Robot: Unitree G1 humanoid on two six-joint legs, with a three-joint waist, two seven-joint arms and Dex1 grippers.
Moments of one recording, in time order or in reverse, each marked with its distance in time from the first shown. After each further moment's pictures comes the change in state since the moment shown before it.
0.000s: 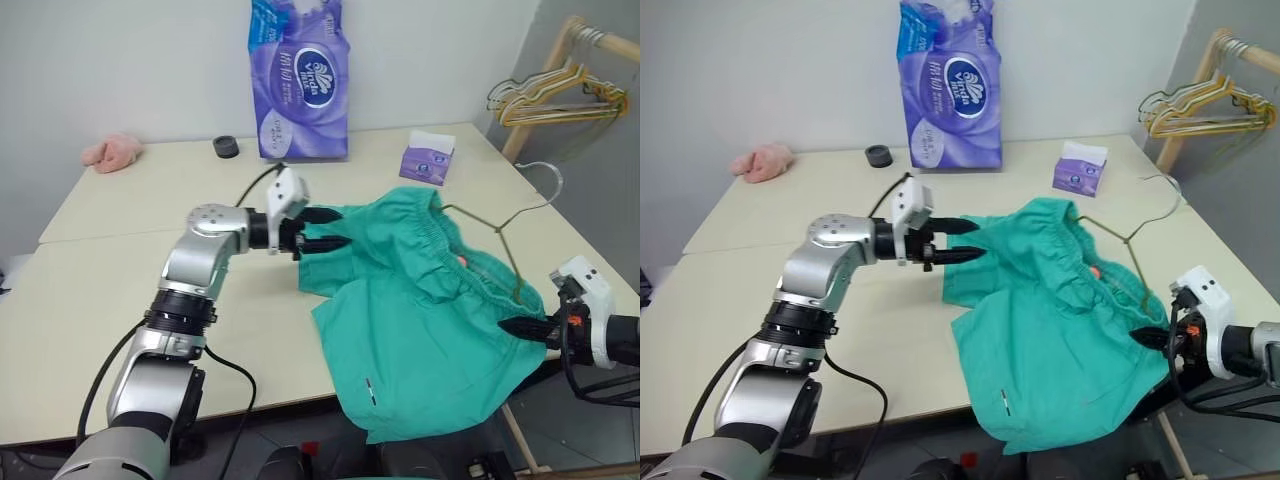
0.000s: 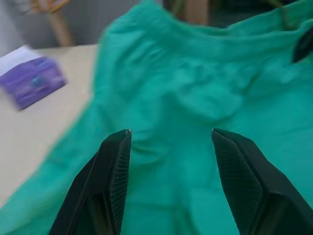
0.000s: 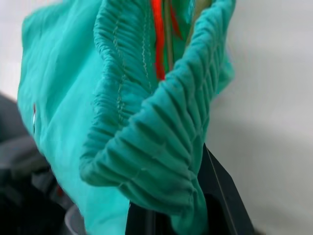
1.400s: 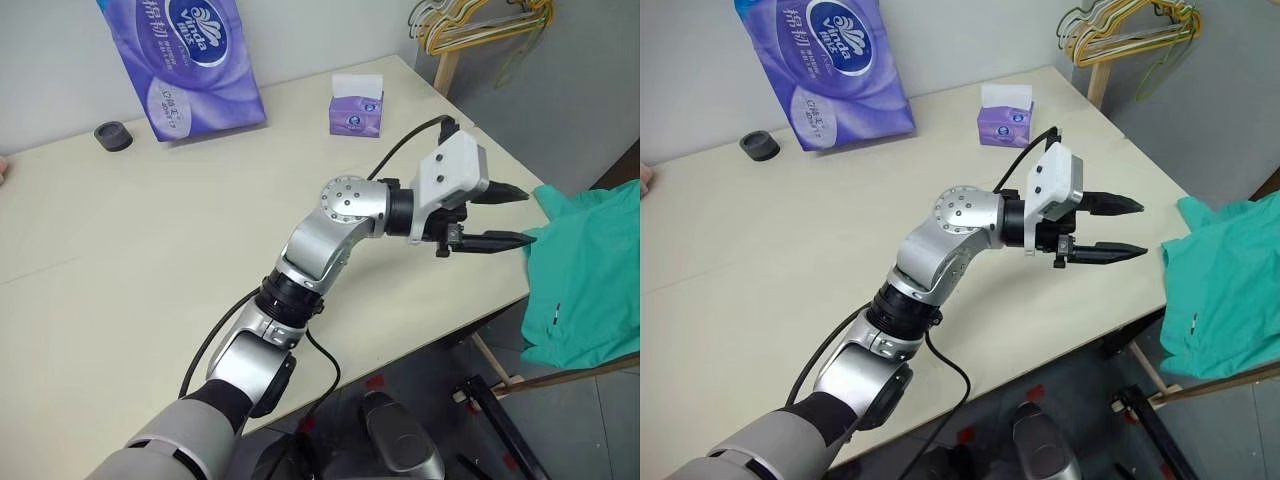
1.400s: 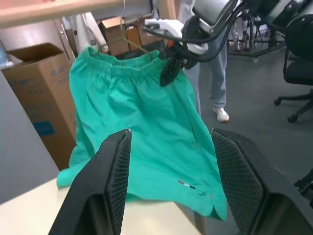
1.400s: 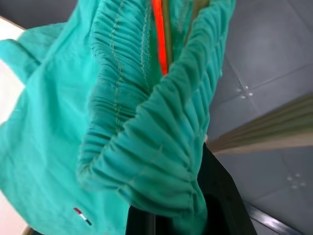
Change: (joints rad) left arm -0.257 -0.417 -0.171 -0.024 0.008 -0.108 0.175; right arm -0.402 -0.406 -0.242 0.932 0.159 0.088 -0.855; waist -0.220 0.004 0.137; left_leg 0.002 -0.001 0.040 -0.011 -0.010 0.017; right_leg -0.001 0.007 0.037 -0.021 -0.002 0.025
